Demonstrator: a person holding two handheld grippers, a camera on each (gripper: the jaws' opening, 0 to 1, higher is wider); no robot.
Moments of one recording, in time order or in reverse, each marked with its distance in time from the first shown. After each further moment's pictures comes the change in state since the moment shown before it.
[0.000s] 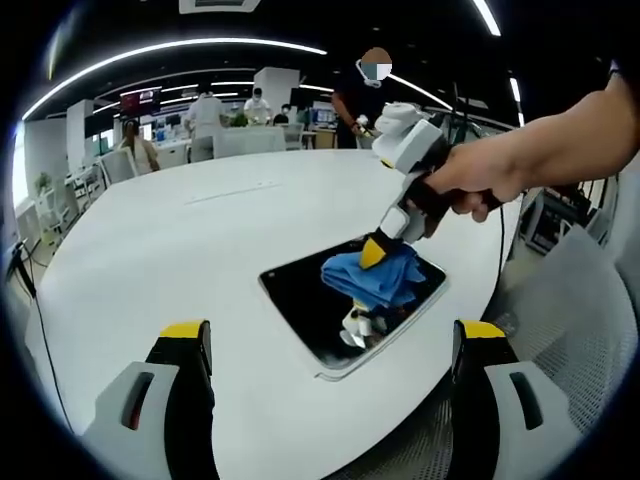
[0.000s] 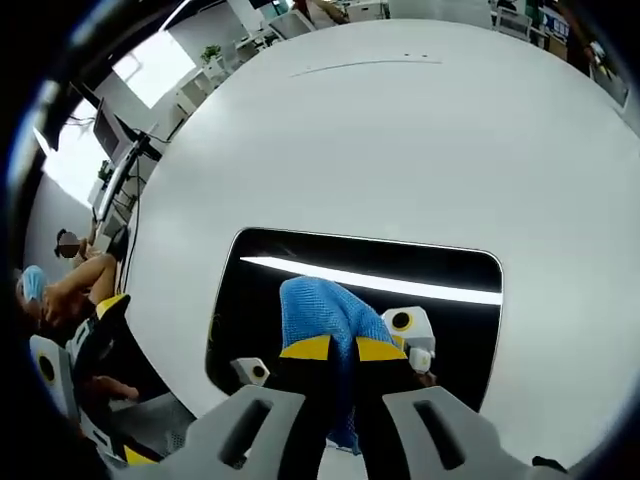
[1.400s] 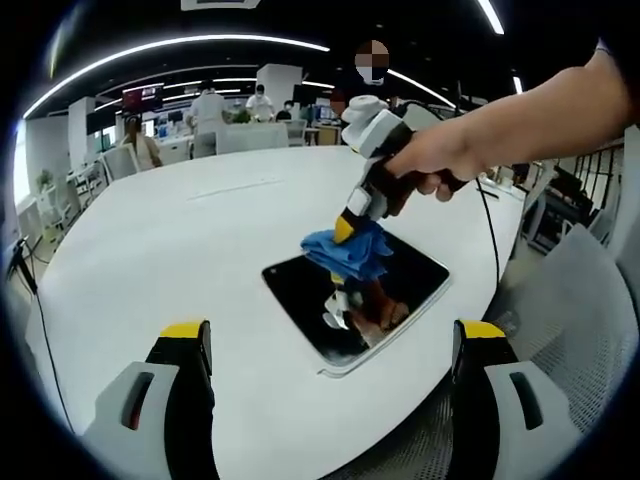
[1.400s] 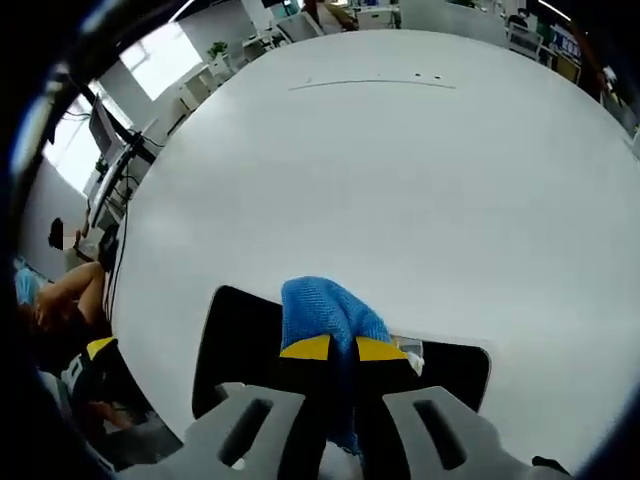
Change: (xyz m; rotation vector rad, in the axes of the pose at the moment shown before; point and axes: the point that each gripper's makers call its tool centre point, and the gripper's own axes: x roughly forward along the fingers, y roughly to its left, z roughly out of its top) left arm 0.000 0.003 -0.003 -0.009 0.014 0.012; right arm 0.014 -0.010 0.047 -0.055 -0.025 -0.024
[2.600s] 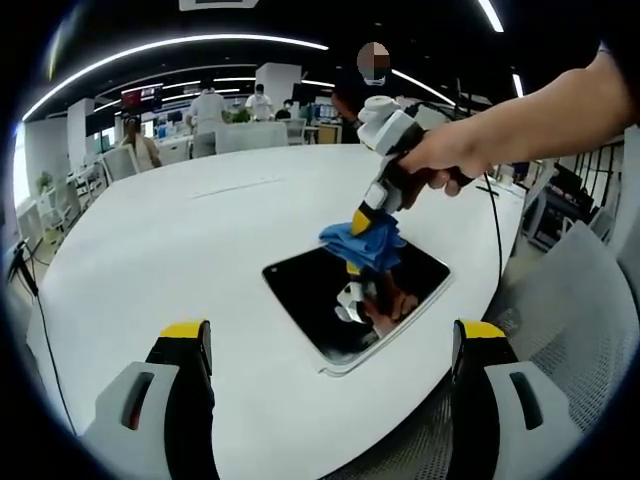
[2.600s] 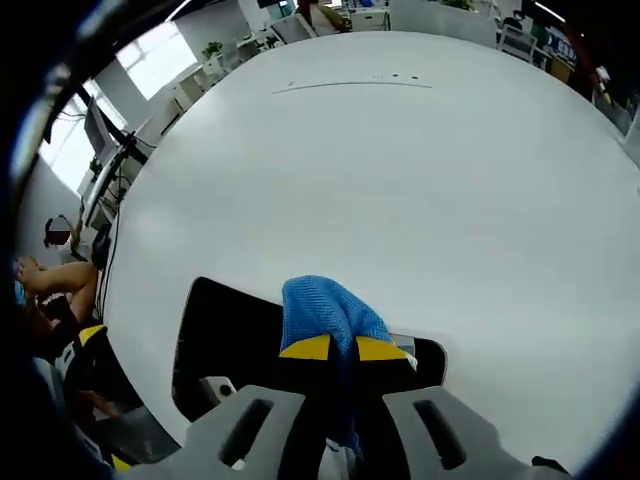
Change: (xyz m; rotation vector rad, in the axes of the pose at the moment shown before) left arm 0.001 -0.001 -0.001 0.013 0.009 0.001; right arm -0.008 -0.035 -0.002 0.000 -0.001 -0.037
